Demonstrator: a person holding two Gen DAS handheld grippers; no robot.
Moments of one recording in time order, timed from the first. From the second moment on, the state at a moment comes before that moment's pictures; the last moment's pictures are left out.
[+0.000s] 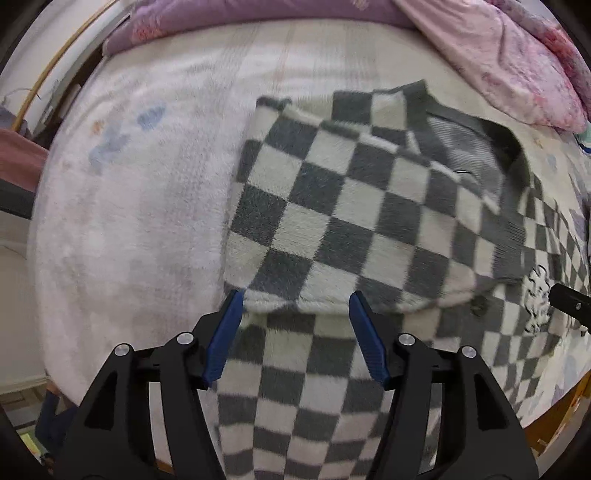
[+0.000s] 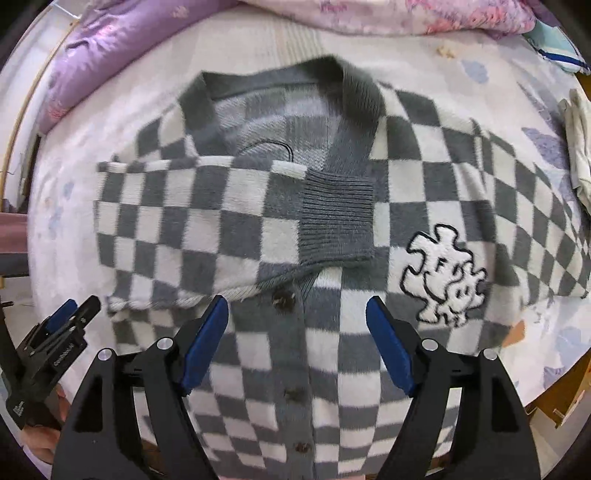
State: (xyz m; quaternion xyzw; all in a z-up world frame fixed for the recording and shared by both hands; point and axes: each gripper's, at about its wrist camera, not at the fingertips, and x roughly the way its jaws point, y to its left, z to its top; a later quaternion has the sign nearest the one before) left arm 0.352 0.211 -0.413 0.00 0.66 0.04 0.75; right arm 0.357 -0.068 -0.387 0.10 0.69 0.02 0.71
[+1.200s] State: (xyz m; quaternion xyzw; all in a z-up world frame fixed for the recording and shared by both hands) left arm 0.175 0.064 -0.255 0.11 0.62 -0.09 0.77; right arm 0.126 -0.174 -0.220 0.18 0.62 -0.08 0.76
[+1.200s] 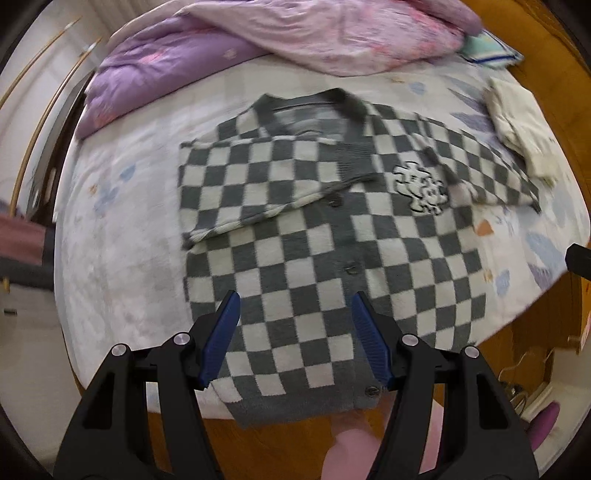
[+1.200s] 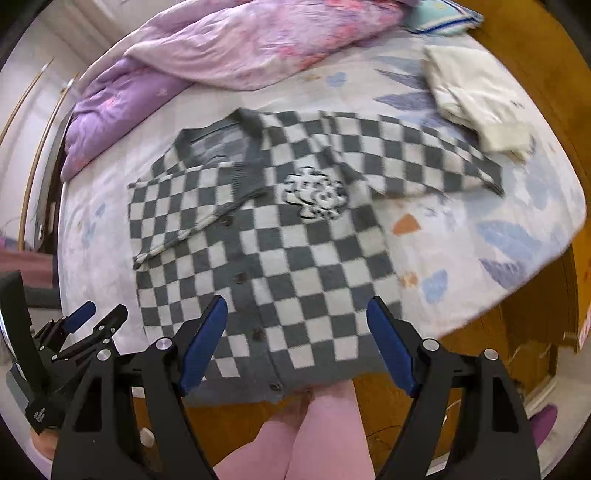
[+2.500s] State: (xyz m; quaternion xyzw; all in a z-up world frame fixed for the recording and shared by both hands) left arm 0.352 -0.213 -0.401 0.06 0.68 -0.11 0.72; right arm 0.146 -0.613 -0.470 0.55 0.56 -0.25 0.57
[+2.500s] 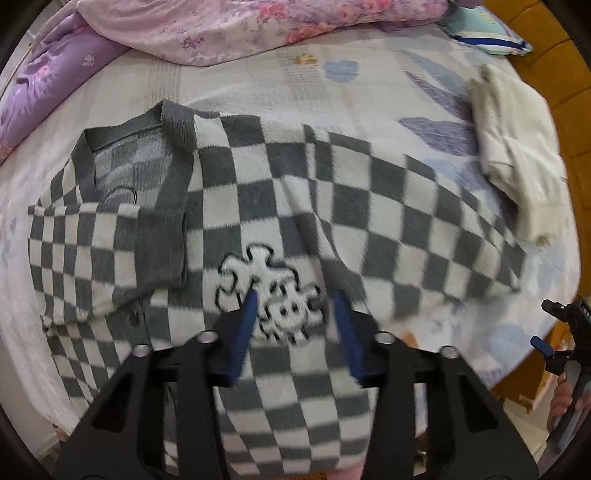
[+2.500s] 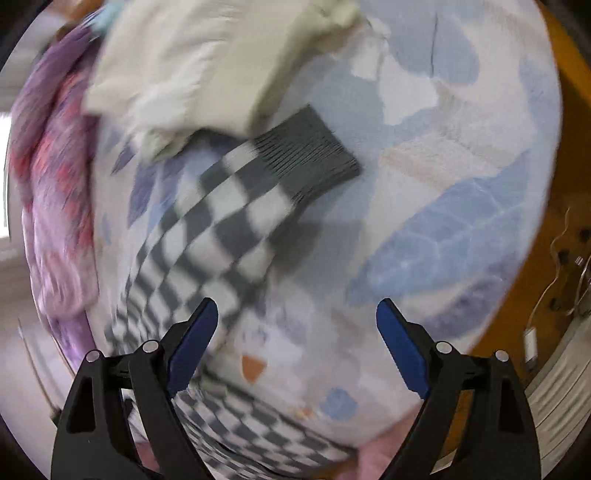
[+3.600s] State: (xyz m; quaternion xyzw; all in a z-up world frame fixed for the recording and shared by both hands) left arm 0.403 -0.270 -0.537 0.05 0.70 -0.12 0.70; right arm 0.228 -0.620 -0.358 0.39 0.42 -0.22 0.79
